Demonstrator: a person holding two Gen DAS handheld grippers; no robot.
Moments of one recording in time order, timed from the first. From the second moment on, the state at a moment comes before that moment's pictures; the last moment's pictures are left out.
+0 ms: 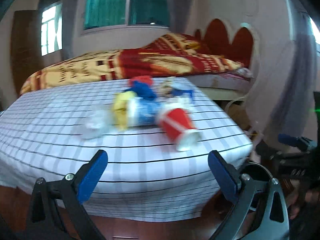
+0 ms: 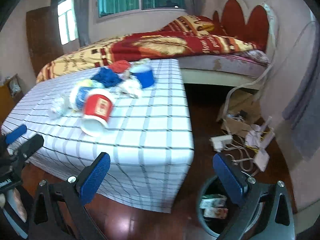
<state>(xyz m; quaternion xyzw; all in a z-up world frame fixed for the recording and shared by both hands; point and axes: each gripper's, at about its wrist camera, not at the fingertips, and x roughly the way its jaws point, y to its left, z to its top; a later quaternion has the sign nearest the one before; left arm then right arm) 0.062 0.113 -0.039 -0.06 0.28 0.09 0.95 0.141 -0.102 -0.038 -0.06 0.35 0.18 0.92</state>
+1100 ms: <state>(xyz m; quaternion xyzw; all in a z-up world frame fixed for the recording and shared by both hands) 0.165 0.243 -0.091 -0.10 0.35 0.11 0.93 0.222 0.044 -0.086 -0.09 0.39 0.23 0.89</state>
